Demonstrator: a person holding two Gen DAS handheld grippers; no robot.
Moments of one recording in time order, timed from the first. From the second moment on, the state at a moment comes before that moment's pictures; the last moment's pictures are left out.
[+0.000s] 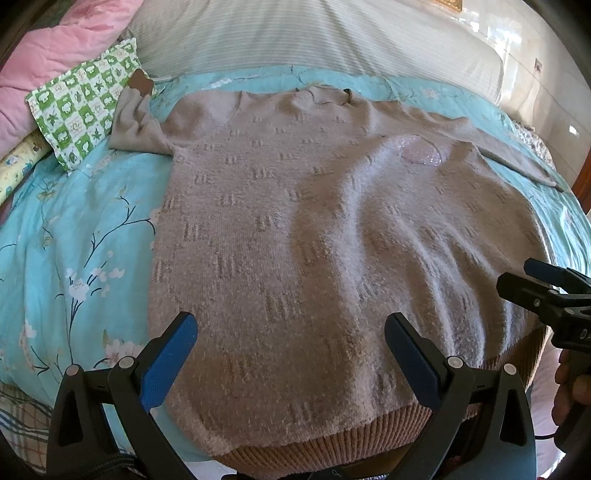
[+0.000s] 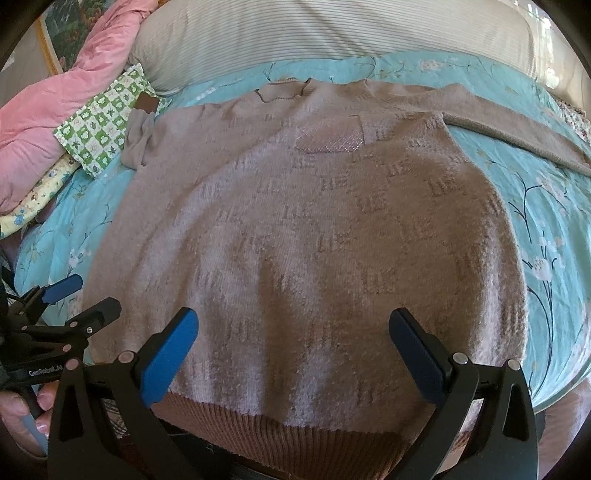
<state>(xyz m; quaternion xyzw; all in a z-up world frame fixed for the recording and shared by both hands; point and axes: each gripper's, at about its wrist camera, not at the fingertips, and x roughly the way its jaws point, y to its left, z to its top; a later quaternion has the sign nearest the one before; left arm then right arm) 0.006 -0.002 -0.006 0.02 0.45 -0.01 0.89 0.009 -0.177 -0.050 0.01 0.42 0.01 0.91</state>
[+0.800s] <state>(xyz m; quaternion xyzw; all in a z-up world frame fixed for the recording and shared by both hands) 0.070 -0.001 -0.003 0.03 0.46 0.00 0.89 0.027 -0.276 -0.014 0.06 0.39 -0.04 0.92</state>
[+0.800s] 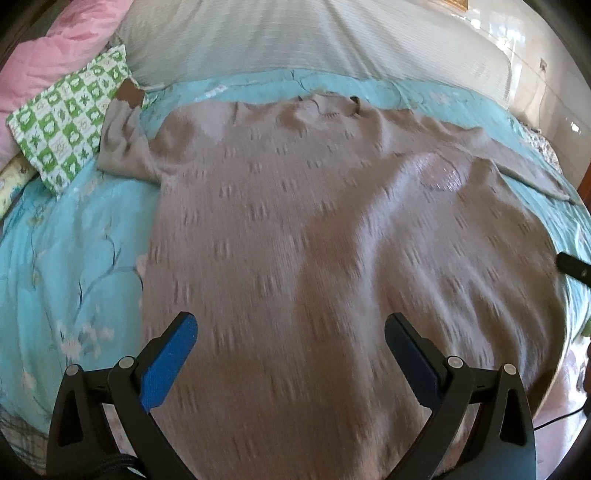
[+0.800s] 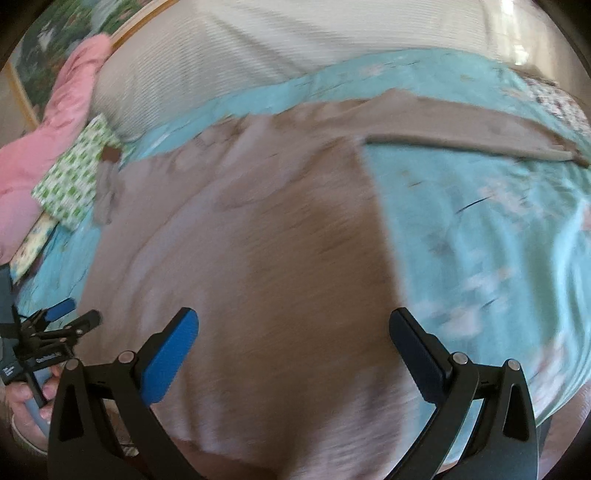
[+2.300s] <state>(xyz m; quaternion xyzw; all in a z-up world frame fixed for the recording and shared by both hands) 0.220 0.045 -0.010 -0.05 0.47 -0.01 0.88 0.171 -0.391 0.096 0.16 0.30 -0.04 0.94</state>
